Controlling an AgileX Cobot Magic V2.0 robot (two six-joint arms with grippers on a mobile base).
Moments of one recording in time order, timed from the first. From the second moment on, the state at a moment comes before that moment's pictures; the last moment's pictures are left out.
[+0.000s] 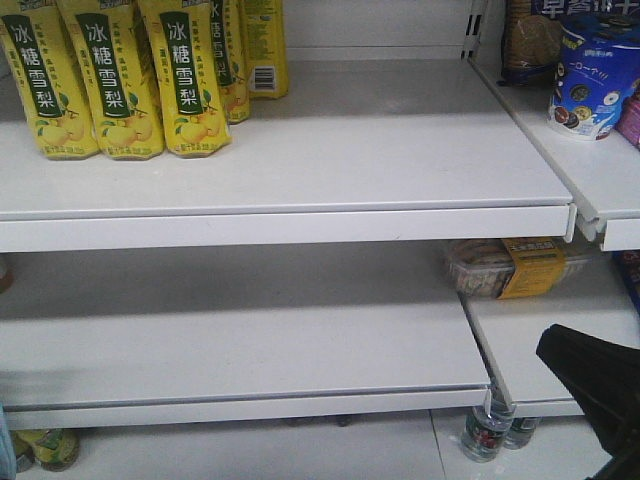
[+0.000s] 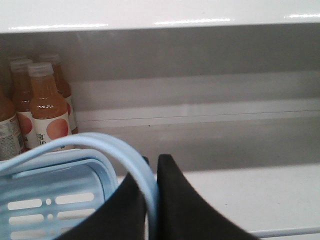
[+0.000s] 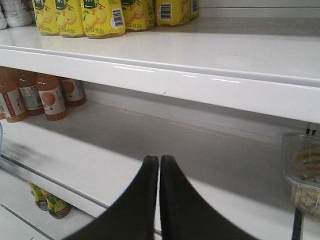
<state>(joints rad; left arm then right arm) 0.03 -0.01 0.04 -0.06 0.13 0.02 0.16 0.49 -0.33 -1.78 -0.43 1.83</state>
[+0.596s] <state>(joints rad) 0.03 -0.01 0.04 -0.06 0.13 0.02 0.20 0.48 -0.33 -1.19 -0.30 1.77</state>
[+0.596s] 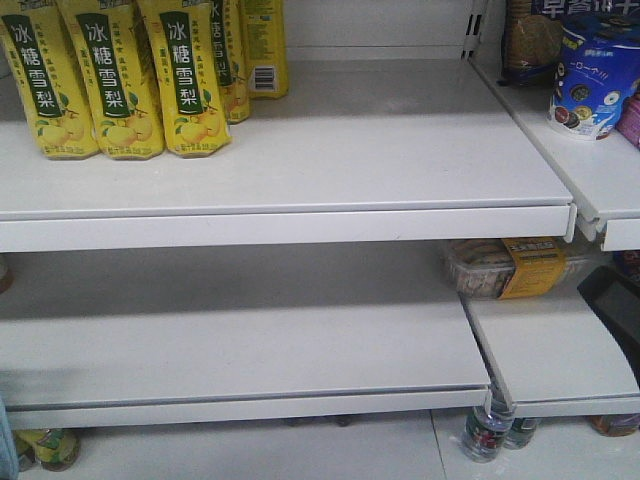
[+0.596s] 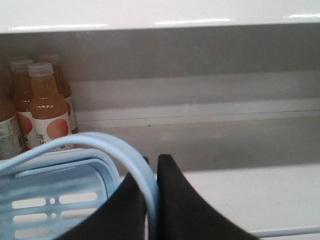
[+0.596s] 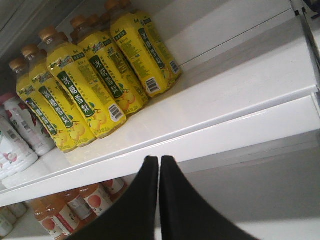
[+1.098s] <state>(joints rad) 0.03 -0.01 0.04 -0.06 0.13 0.02 0.27 0.35 -0.14 -0.46 -0.02 1.29</state>
